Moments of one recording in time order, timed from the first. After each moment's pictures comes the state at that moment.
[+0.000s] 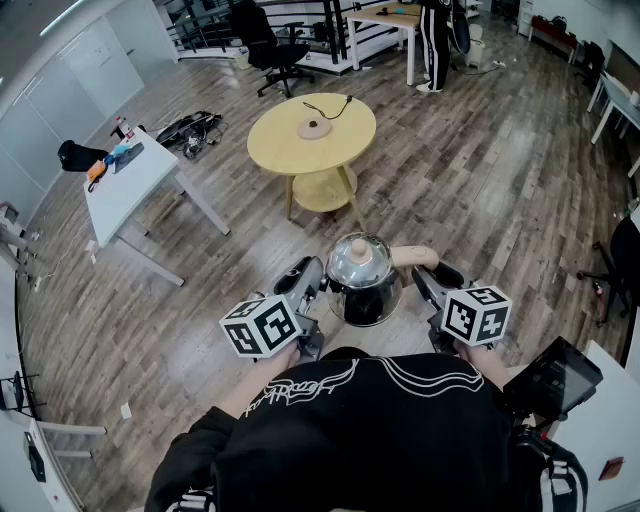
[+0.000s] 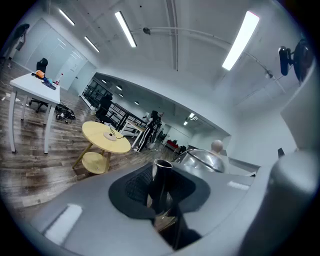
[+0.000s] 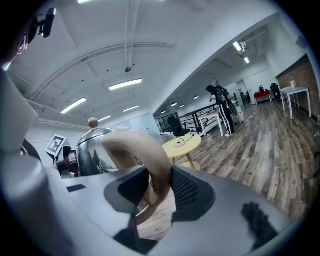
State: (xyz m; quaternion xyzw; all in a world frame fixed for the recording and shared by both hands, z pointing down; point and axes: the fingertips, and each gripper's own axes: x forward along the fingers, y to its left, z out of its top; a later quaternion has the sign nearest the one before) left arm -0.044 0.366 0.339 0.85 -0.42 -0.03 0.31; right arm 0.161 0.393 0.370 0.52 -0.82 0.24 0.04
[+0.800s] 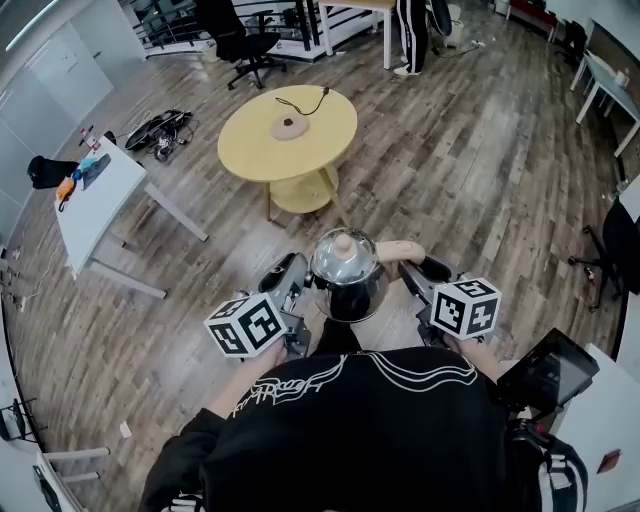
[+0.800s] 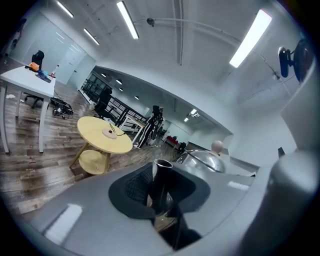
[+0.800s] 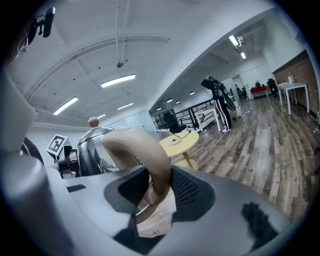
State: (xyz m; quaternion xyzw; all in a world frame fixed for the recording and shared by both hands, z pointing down) left arm -0.039 0.270 0.368 0.85 -0.41 -0.01 0.33; right arm 0.165 0.308 0.400 0.53 -0.80 0.27 0.05
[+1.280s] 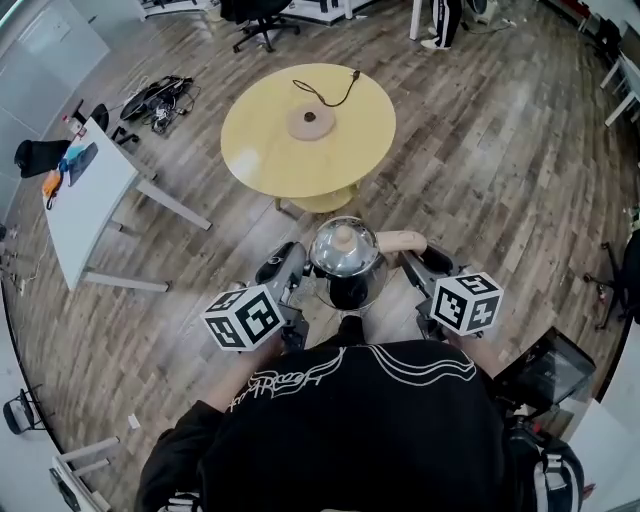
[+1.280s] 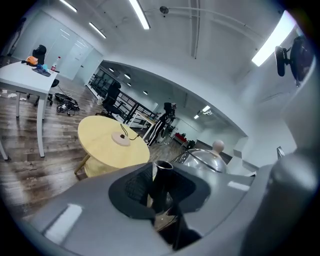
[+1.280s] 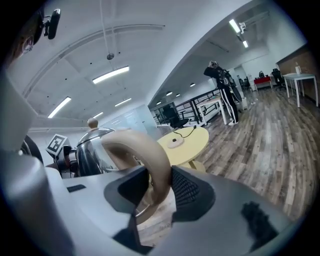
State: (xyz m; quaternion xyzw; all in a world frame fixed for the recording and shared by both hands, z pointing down) left arm -0.075 0.055 0.414 0.82 -0.43 0.02 0.36; right arm 0.128 0.084 0.448 0.51 -0.81 0.30 0.07
